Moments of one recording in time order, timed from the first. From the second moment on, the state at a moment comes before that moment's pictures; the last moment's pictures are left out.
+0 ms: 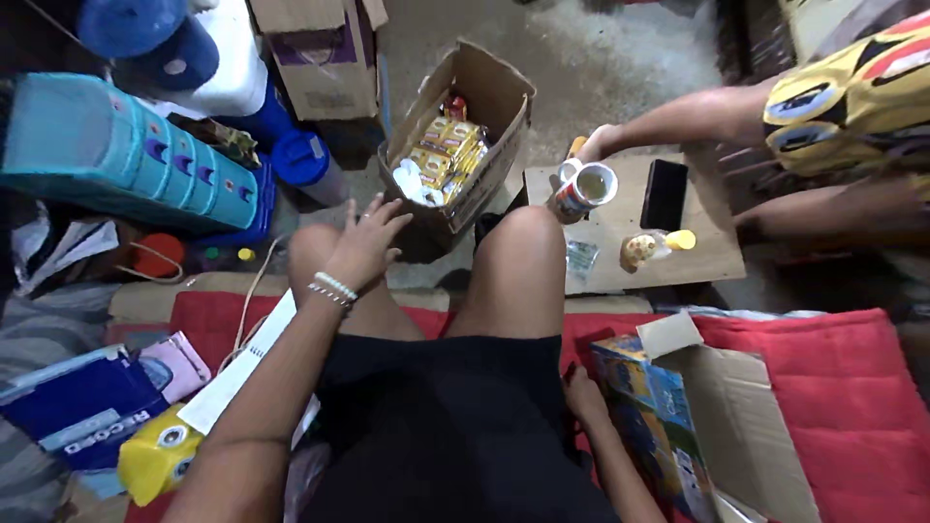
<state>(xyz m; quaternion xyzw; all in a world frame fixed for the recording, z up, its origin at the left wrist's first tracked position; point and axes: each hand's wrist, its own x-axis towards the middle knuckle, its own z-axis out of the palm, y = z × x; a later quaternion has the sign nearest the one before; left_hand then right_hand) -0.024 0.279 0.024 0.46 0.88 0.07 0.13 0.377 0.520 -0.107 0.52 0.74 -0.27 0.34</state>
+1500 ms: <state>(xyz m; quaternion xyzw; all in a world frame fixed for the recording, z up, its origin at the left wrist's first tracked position) 0.048 0.327 -0.030 0.42 0.76 -0.02 0.50 0.189 0.515 0.103 0.30 0.92 -0.14 0.22</state>
